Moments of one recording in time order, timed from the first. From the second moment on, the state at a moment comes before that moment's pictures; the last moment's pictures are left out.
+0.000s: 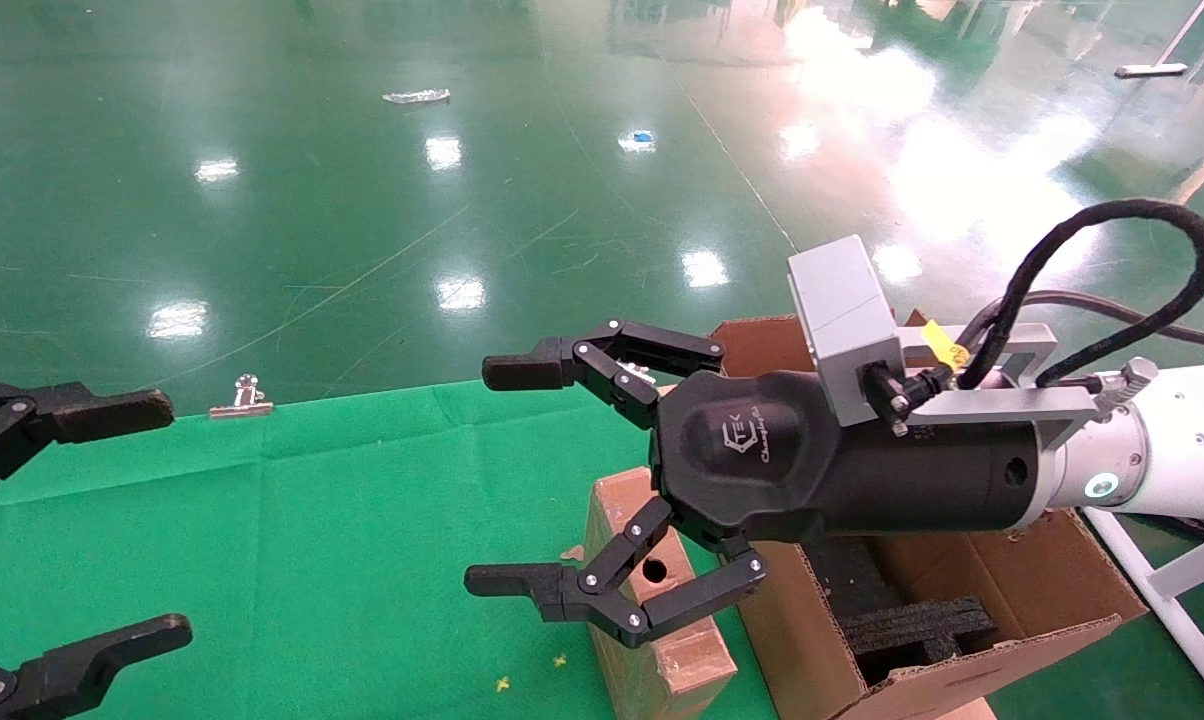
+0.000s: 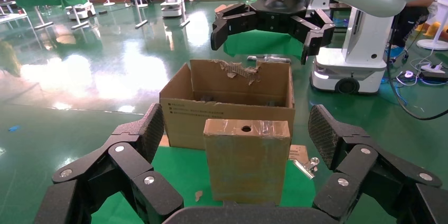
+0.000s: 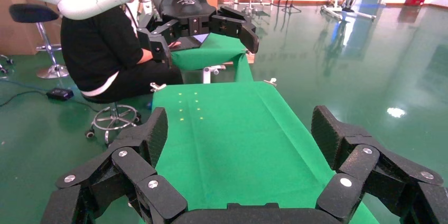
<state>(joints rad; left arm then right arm) -1.08 0.60 0.30 -1.28 0.72 1.49 -0.18 1.08 -0.61 -0.28 1.28 -0.73 -1.49 0.19</state>
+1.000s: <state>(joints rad) -1.08 0.60 0.30 -1.28 0.72 1.49 -0.18 1.36 -0.72 -0.62 1.36 -1.17 -1.57 0.29</state>
